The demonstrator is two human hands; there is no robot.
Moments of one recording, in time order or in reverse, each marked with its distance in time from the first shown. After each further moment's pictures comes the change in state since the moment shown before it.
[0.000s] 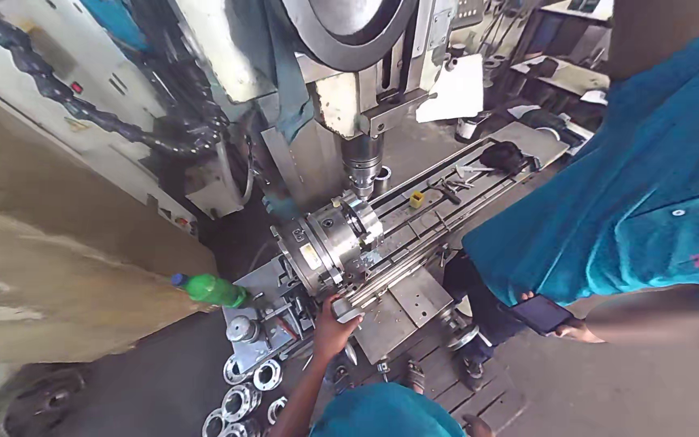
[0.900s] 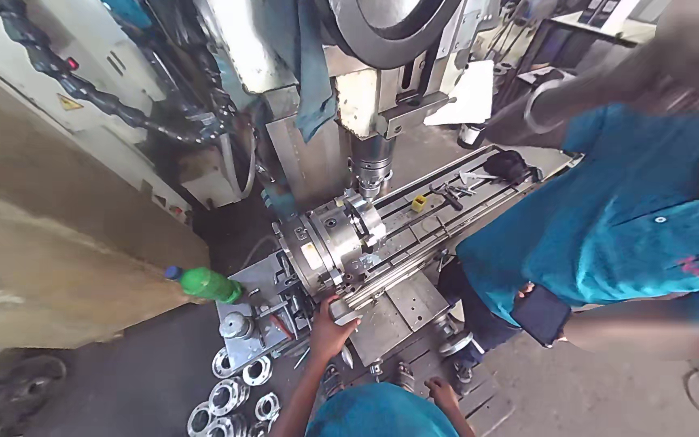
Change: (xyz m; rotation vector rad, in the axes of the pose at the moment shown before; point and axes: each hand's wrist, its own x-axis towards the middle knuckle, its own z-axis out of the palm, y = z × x) left_hand 0.000 0.000 0.001 0.016 -0.011 -0.046; right_hand 0.047 -0.073 0.053 -0.346 -0.181 -0.261
